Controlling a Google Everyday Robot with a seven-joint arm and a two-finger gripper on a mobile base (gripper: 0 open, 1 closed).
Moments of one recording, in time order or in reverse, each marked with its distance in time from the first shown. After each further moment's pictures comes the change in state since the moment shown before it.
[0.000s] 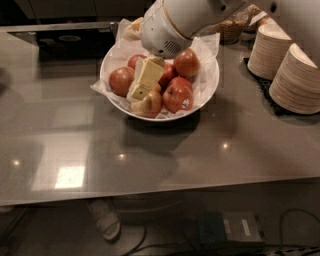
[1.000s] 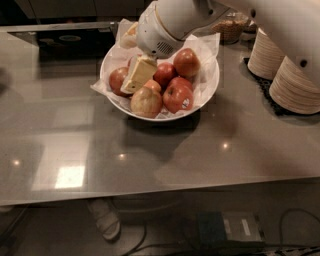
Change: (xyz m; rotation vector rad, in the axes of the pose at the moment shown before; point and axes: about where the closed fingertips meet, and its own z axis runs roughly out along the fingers) arm 0.010 -0.021 0.021 0.025 0.024 0.019
